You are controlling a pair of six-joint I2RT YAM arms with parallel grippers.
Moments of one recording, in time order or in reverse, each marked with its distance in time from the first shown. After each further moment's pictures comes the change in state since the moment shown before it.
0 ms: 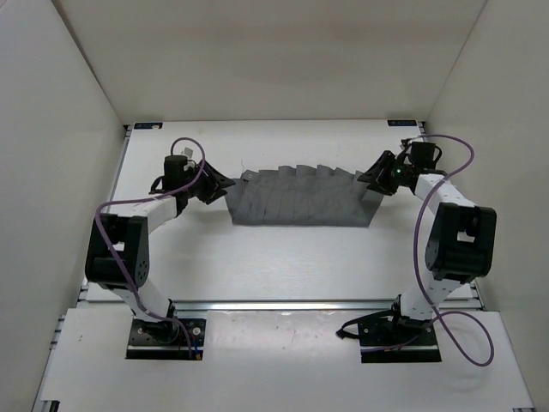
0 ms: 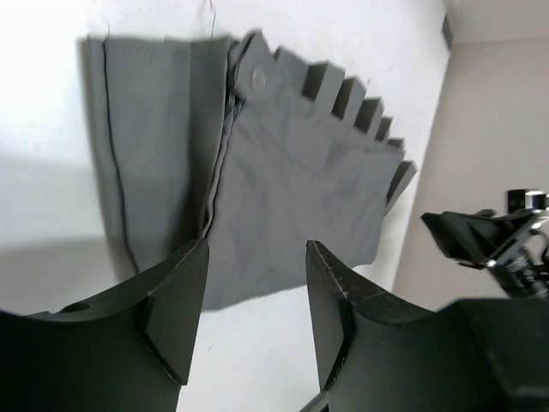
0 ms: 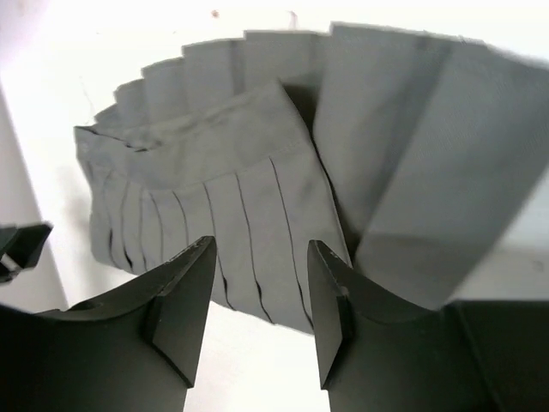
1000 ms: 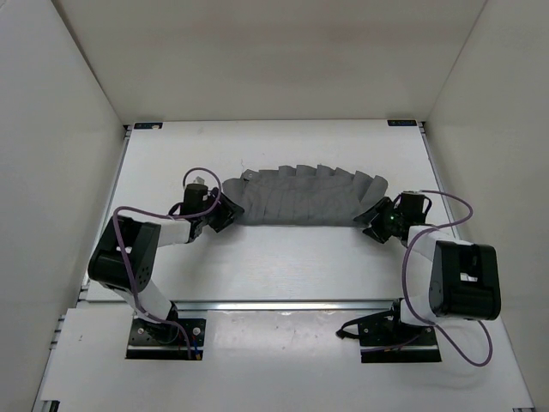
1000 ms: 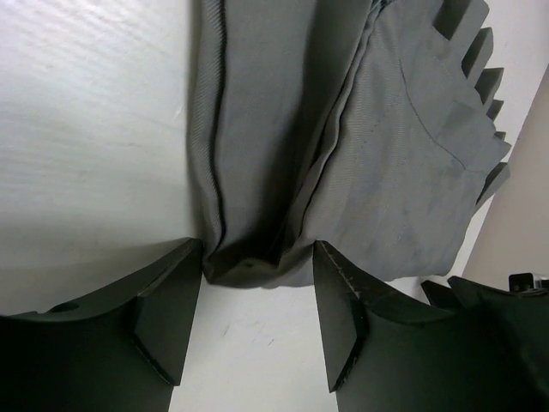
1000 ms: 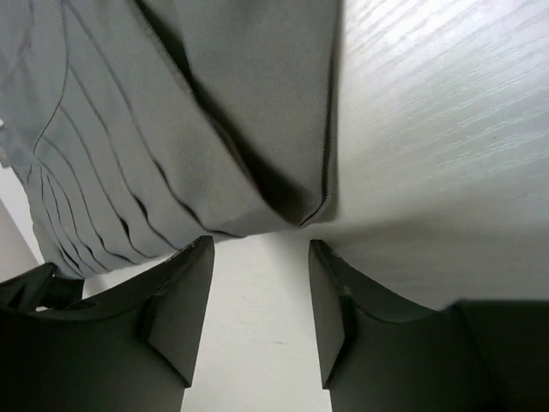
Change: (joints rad) left arm -0.166 -0.049 -0.290 0.148 -0.249 -0.068; right arm 0.036 -0.321 -0.618 0.266 0.206 0.280
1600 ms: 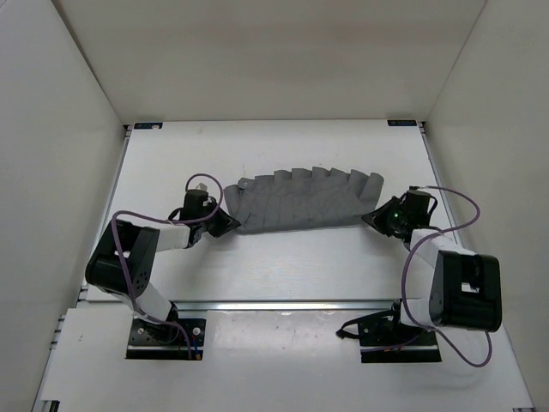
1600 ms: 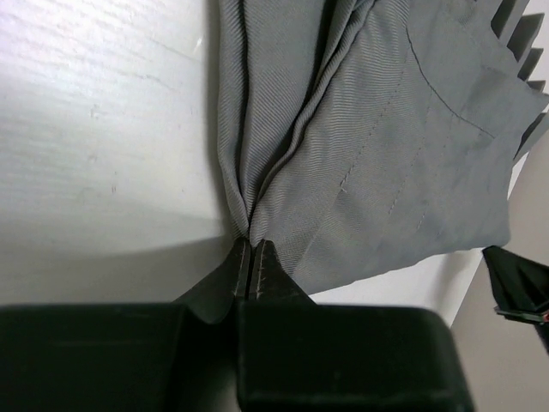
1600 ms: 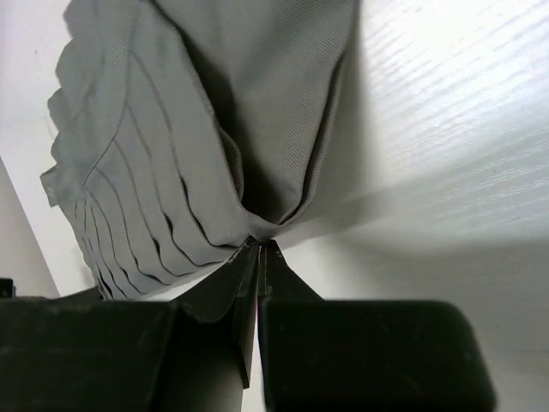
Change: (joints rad) left arm -0.009 -0.016 -0.046 -0.006 0.031 0.030; right arm -0.024 -0.040 -0.015 0.079 0.006 0.016
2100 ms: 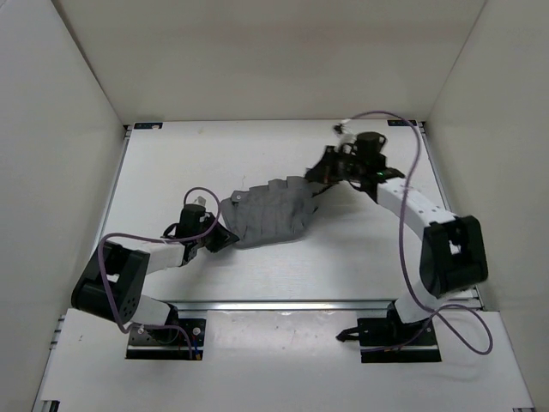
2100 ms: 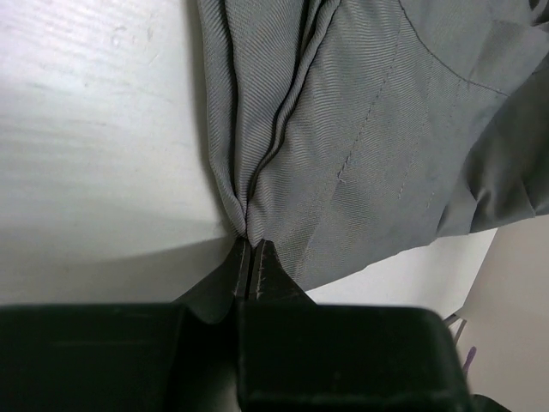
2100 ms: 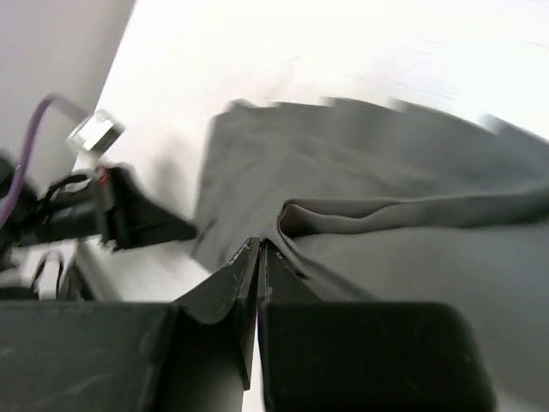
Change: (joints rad) left arm -0.038 -0.169 -0.158 -0.030 0.014 0.014; right arm 0.353 0.167 0.522 -0.084 -0.269 -0.366
